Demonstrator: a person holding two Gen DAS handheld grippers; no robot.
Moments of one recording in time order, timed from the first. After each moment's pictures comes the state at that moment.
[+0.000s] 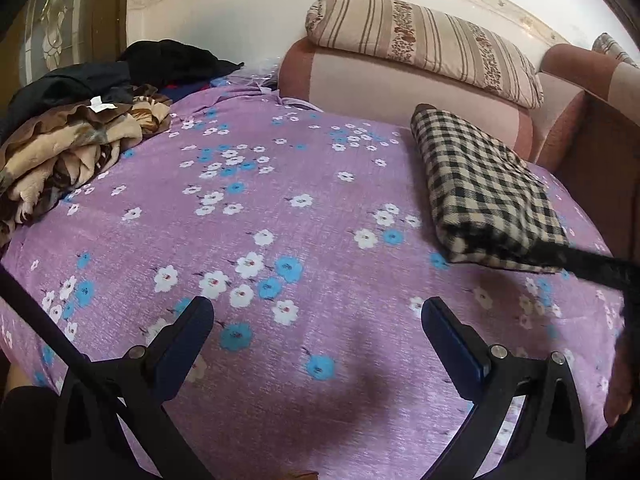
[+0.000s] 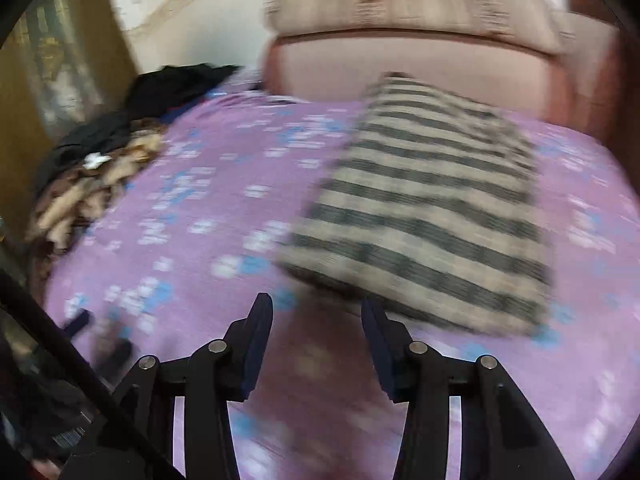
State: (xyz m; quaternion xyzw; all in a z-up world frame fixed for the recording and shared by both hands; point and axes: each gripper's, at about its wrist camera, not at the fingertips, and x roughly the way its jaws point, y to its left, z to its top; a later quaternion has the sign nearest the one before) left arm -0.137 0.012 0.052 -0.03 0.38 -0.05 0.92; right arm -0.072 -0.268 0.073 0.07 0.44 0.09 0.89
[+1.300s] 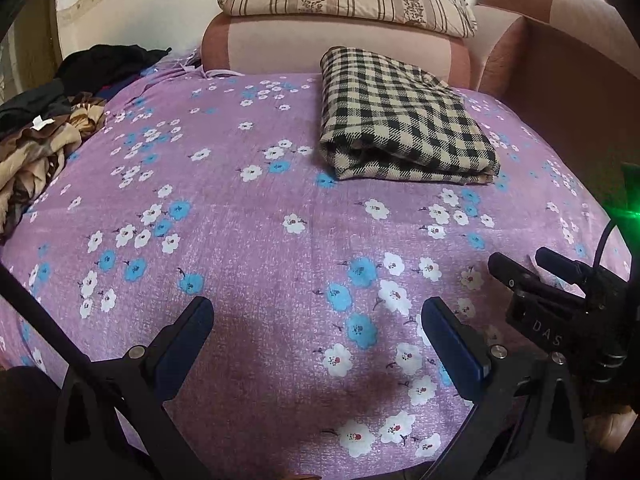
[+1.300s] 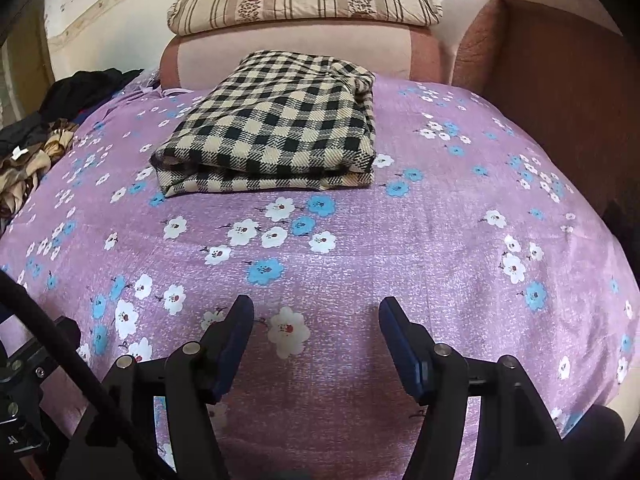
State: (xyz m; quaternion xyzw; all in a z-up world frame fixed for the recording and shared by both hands) left arm -0.182 -0.067 0.043 0.04 0.44 -0.13 0.89; right arm -0.174 -0.305 0.036 0.05 0.44 -0.08 0.89
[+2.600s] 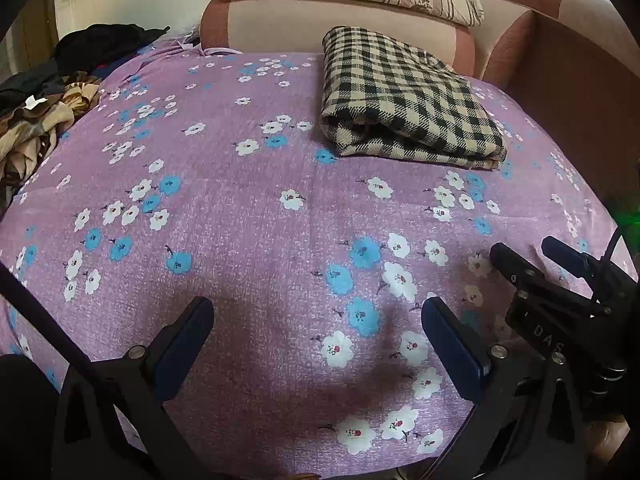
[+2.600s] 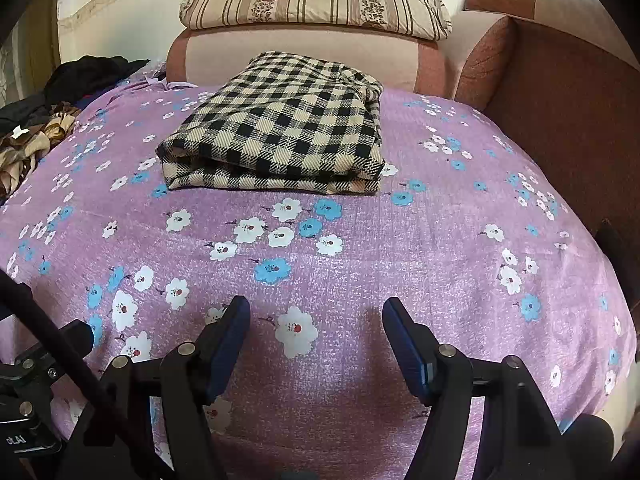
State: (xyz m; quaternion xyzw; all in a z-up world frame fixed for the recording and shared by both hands) left arm -0.178 -0.064 0.027 0.03 0.47 -0.13 0.87; right arm -0.175 -0.291 0.037 0.02 0.43 -0.09 0.90
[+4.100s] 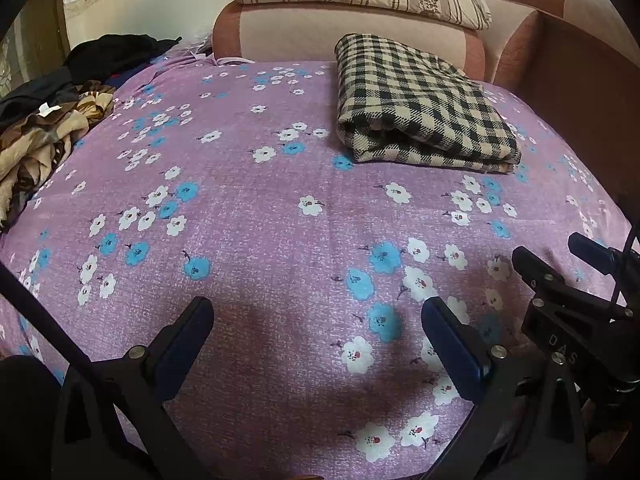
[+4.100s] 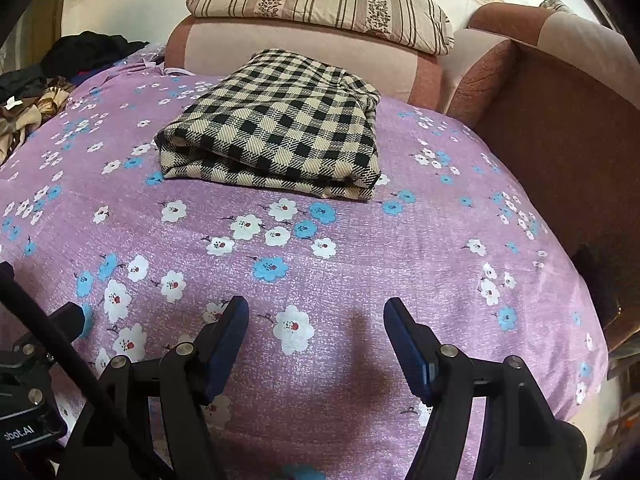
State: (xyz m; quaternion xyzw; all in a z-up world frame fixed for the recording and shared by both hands) left arm -0.180 -0.060 0.026 0.04 0.45 -0.11 0.89; right arm -0.176 -0.275 0.043 -0.03 0.44 -0.12 0.89
